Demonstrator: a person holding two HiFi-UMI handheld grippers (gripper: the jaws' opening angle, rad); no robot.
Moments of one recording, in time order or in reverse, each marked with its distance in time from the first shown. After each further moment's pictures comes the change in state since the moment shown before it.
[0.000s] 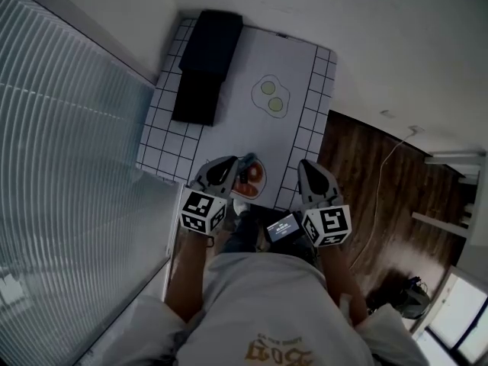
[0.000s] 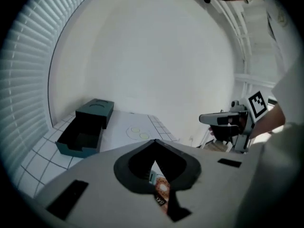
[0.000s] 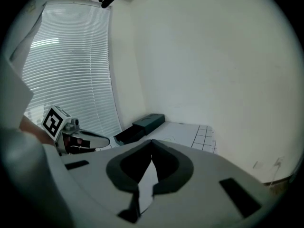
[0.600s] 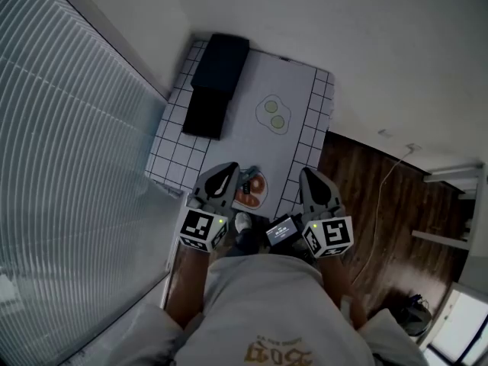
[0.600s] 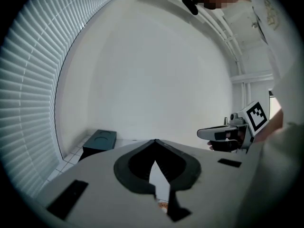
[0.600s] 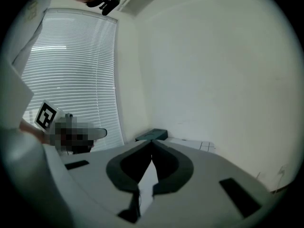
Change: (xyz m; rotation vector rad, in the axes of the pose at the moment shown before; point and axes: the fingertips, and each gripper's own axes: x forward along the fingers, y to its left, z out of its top) left arm -0.049 -0.027 0.090 0.118 -0.224 0.074; right arm -0.025 0.016 0.057 -0.022 -0.151 0.018
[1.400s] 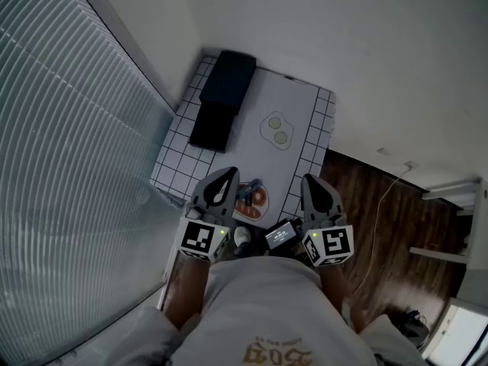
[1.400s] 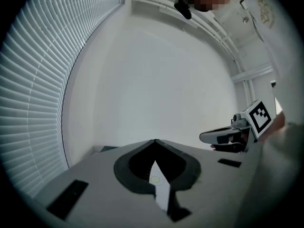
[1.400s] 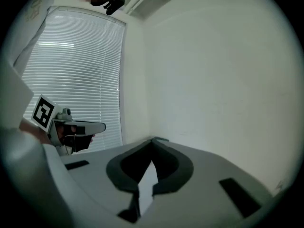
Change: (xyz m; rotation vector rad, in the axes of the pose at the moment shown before) left arm -0.018 0.004 0.049 0.086 -0.125 0.074; right arm -0.001 0.011 0.040 -0.082 -0.066 0.009
